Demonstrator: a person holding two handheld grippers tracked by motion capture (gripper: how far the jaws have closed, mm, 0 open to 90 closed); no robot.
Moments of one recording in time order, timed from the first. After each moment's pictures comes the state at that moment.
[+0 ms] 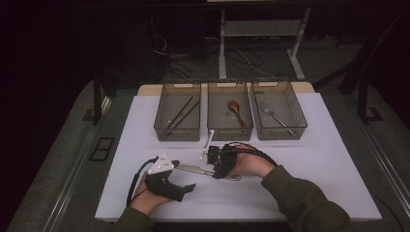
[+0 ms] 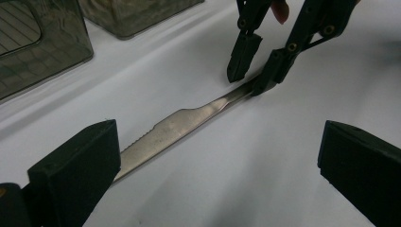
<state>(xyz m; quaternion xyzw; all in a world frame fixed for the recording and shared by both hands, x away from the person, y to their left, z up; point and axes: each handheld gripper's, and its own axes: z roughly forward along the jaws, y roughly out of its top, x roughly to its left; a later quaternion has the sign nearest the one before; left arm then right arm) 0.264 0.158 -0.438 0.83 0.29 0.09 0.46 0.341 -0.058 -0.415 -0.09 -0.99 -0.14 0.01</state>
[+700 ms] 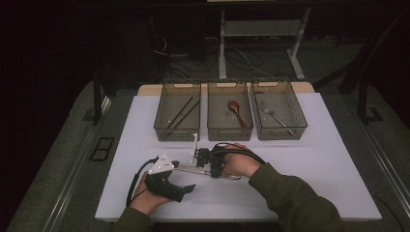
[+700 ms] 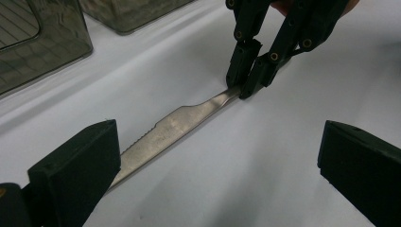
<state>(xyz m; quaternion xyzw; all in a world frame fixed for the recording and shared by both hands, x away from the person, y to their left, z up) 0.264 0.159 -0.439 0.83 0.29 0.09 0.46 0.340 -0.026 -0.417 -0.09 -1.00 -0.04 -0.01</state>
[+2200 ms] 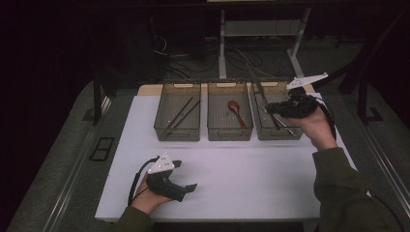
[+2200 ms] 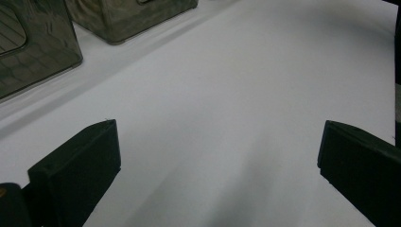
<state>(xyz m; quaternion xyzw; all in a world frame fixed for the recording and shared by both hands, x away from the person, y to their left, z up) 0.267 0.157 -0.441 0.83 0.28 0.08 0.48 0.407 -0.268 -0.313 -0.36 -0.82 -0.42 -0.12</state>
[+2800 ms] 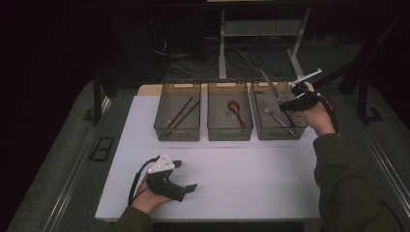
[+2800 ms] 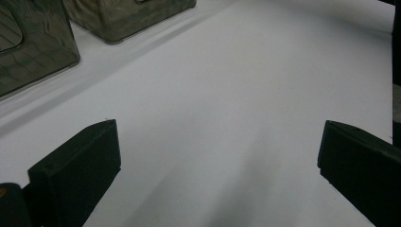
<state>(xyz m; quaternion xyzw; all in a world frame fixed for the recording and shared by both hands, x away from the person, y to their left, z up) 0.268 0.157 -0.441 0.83 0.28 0.07 0.48 0.468 -0.303 -0.358 -0.46 -0.83 -0.29 -0.13</state>
